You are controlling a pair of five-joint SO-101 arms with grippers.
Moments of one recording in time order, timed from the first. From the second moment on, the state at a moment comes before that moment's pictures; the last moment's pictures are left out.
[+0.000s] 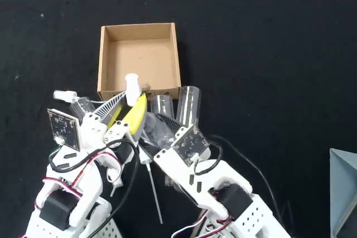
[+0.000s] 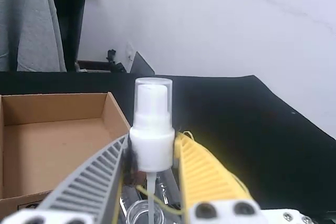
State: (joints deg) left arm 20.9 -103.7 72.8 43.4 14.4; right arm -42.6 -103.1 94.5 36.4 3.6
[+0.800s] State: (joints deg) left arm 21.0 -103.5 72.8 46.0 14.3; right arm -42.6 -103.1 96.7 30.6 -4.2
